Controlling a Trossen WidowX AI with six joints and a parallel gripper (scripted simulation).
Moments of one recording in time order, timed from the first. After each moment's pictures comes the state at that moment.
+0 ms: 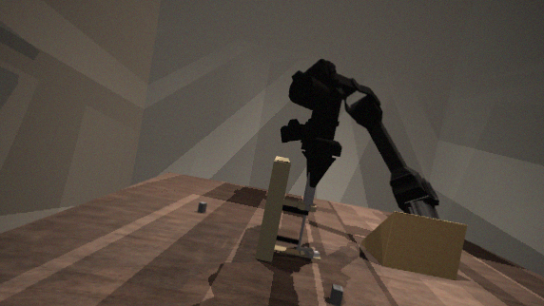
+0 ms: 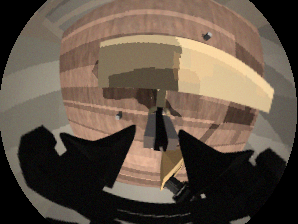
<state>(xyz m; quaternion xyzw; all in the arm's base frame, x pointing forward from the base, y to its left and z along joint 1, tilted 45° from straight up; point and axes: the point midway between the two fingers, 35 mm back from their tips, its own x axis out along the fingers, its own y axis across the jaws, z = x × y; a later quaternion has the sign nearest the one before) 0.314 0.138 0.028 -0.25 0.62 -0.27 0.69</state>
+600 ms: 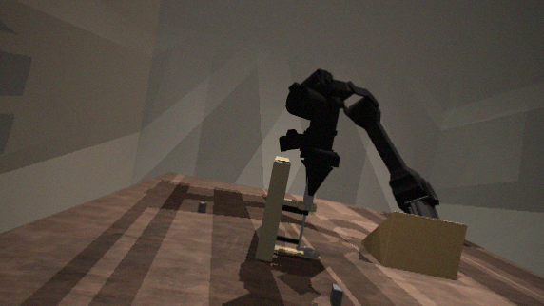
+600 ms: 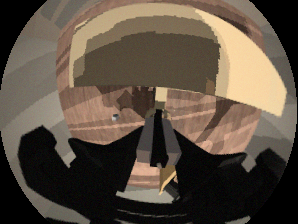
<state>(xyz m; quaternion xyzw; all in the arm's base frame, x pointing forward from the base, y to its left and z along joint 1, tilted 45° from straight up) 0.314 0.122 0.015 -0.25 0.63 -0.28 0.68</state>
